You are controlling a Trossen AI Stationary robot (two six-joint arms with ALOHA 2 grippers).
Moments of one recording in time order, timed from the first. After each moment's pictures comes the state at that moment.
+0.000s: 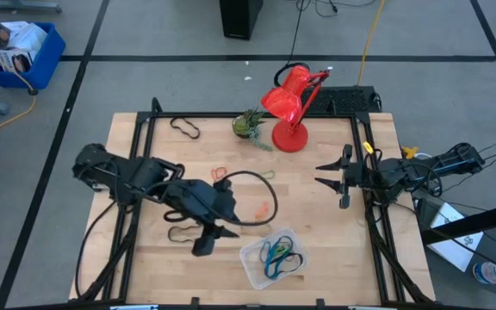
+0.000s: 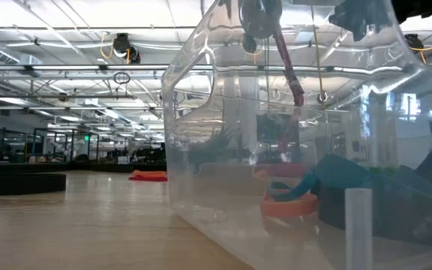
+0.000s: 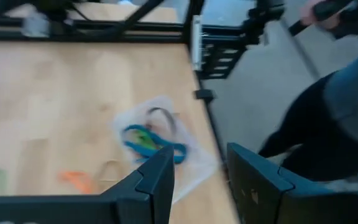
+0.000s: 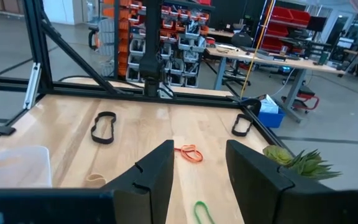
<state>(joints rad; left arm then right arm) -0.38 1.67 1.97 -0.96 0.03 -0.28 0.28 0.49 0.47 -0.11 0.42 -0.08</state>
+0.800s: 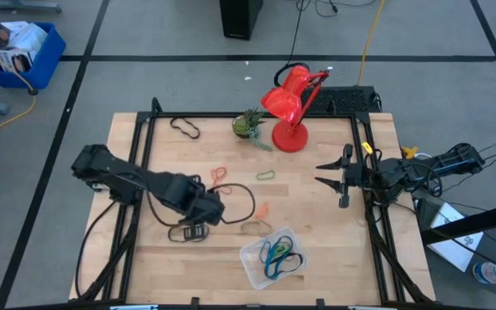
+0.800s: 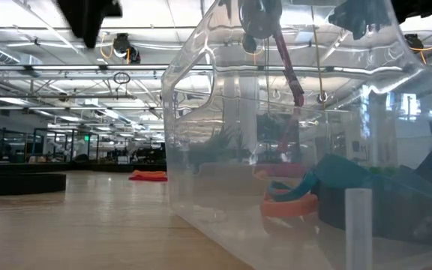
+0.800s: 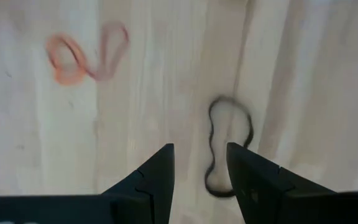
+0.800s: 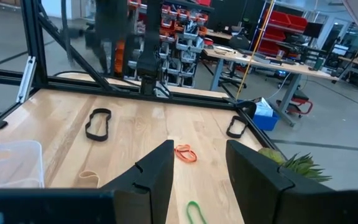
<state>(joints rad) -0.34 1.64 1.55 -1.40 -0.08 -0.45 0.27 0.49 0.47 -0.11 0.43 -0.12</state>
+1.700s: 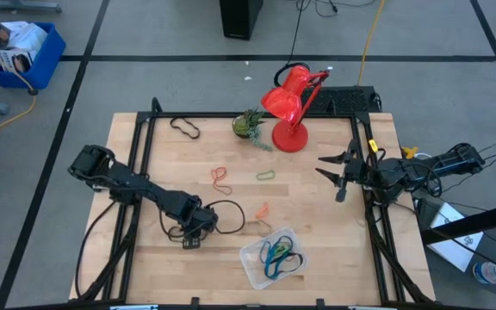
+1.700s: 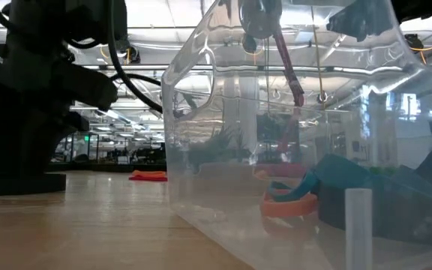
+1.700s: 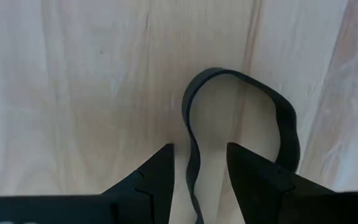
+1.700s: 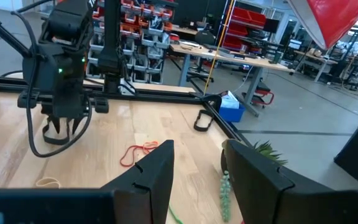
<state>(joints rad) -0.35 1.64 0.87 -0.69 0.10 -0.46 0.27 0.49 0.47 -0.11 0.58 -0.12</state>
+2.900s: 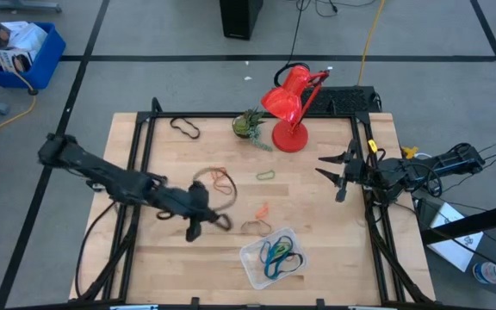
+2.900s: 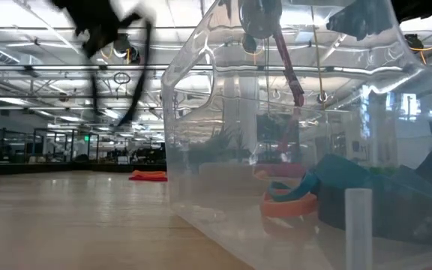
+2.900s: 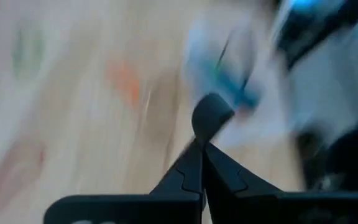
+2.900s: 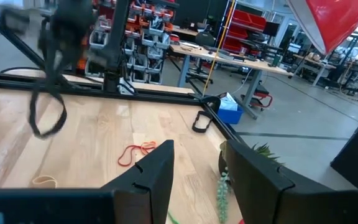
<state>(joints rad) -0.37 1.20 0.86 -0.31 -0.12 -0.54 0.27 0.49 0.47 -0.10 0.58 -0.15</state>
